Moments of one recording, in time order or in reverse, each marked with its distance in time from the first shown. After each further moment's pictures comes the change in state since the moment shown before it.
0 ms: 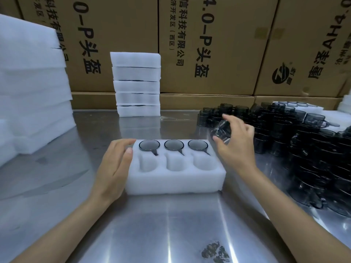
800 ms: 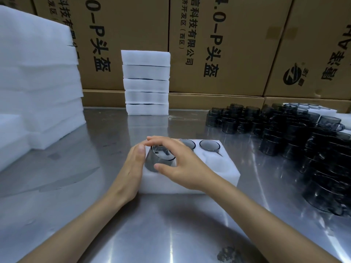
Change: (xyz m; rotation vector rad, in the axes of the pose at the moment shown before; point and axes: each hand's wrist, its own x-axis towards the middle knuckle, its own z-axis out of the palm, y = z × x) left_hand -0.006 -0.013 0.014 -0.328 -0.162 -0.243; right_hand -0.043 -0.123 0.035 0.468 -0.706 -0.258
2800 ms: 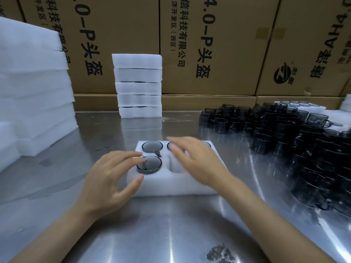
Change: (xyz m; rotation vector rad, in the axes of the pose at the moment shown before) left_hand -0.021 0.035 -0.033 0.728 0.014 0.525; right_hand -0.013 0.026 -0.035 -0.346 0.138 0.142
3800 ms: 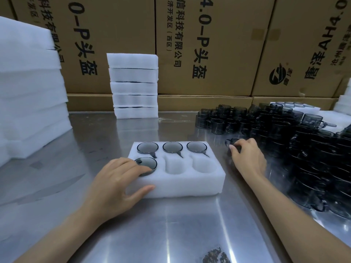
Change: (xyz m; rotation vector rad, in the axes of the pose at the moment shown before) left_hand 0.001 -0.004 0.028 0.117 -0.015 0.107; right_hand -0.015 0.145 -0.029 -0.403 0.445 0.632
